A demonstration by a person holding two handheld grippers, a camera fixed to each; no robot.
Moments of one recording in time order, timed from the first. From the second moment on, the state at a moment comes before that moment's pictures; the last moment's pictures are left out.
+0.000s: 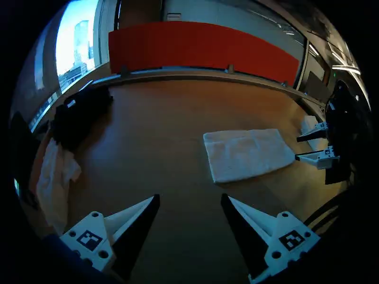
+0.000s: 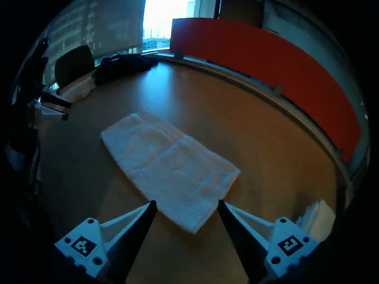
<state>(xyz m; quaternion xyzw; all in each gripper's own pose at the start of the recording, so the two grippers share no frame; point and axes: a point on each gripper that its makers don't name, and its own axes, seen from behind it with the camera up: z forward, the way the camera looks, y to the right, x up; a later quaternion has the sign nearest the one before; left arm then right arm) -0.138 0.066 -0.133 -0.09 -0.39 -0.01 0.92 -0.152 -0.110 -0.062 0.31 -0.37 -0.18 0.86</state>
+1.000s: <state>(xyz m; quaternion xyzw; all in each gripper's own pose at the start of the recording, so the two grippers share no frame) -0.140 0.055 -0.153 -0.07 -0.40 -0.01 0.92 -0.194 -0.079 -0.080 0.33 -0.44 -0.19 0.81</state>
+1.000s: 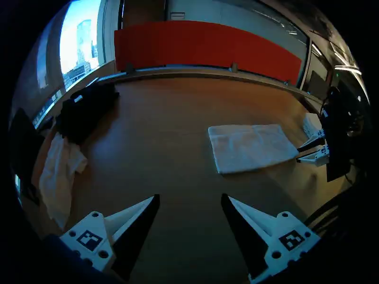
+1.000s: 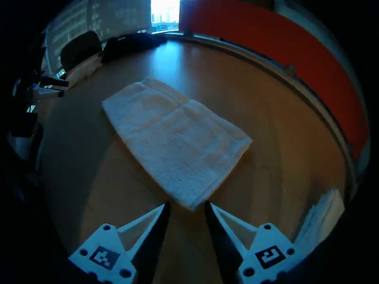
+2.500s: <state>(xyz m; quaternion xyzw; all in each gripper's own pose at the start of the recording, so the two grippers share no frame) -0.134 0.059 -0.152 -0.08 -0.39 0.00 0.92 -0.137 -0.079 -0.068 0.33 -0.38 -0.19 0.84</state>
